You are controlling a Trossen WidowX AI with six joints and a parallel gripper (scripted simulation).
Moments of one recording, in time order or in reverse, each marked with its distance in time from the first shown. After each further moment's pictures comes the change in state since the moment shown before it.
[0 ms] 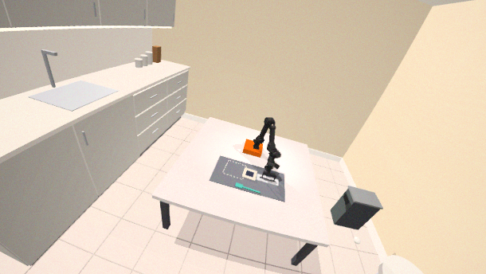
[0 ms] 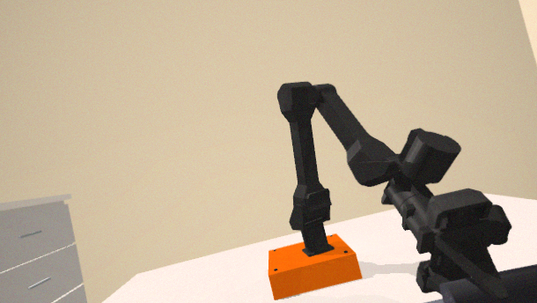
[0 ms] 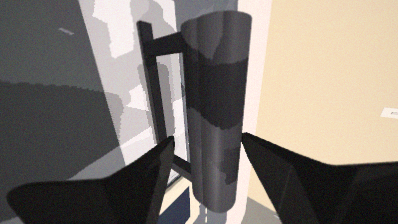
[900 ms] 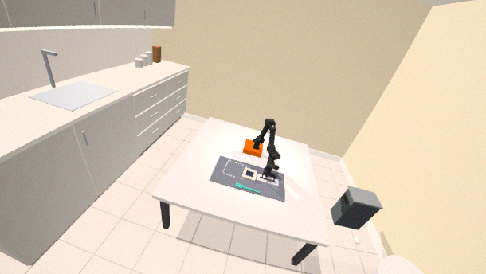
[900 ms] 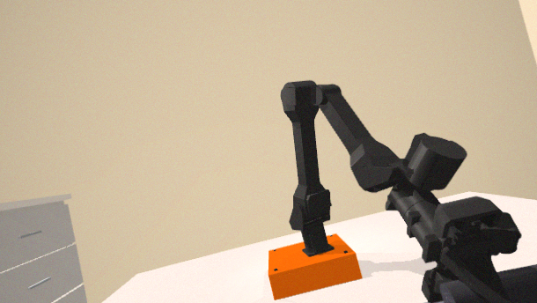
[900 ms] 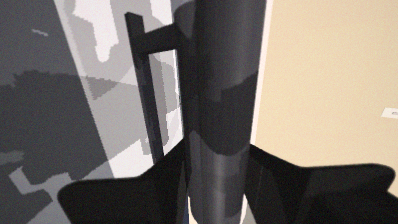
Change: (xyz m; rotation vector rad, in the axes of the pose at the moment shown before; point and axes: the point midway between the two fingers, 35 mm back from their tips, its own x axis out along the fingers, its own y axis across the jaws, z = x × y) arm 0.014 -0.001 0.000 0.000 0.001 -0.006
